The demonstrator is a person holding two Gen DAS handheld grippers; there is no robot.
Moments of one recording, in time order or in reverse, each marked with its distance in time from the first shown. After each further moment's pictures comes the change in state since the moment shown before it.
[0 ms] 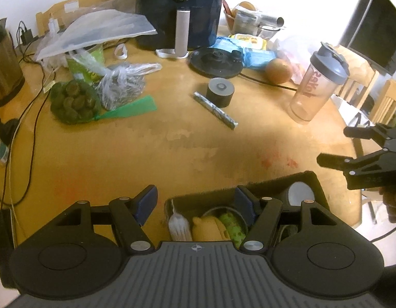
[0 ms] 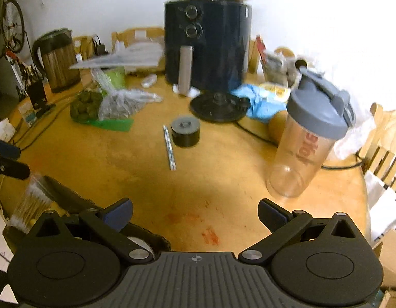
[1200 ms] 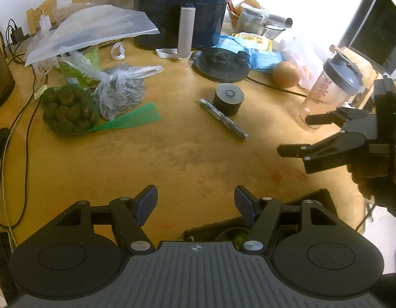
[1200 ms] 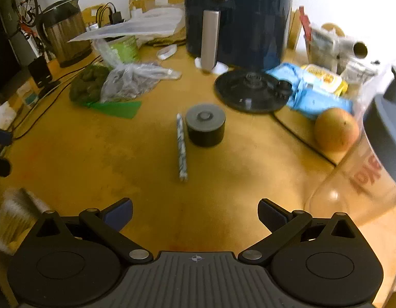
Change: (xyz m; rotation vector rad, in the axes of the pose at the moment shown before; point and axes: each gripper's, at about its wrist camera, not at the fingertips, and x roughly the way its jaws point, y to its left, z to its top) left arm 0.026 0.026 0.032 -0.016 0.034 -0.029; right arm 0.099 0.009 0.050 -0.146 0.107 0.166
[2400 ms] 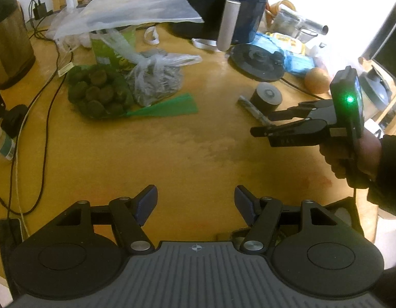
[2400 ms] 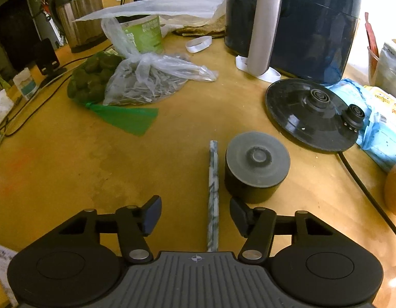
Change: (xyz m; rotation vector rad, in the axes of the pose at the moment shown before) left arm 0.008 0.050 -0.001 -0.101 0.034 0.043; right arm 0.111 0.034 0.046 -0.176 0.076 0.182
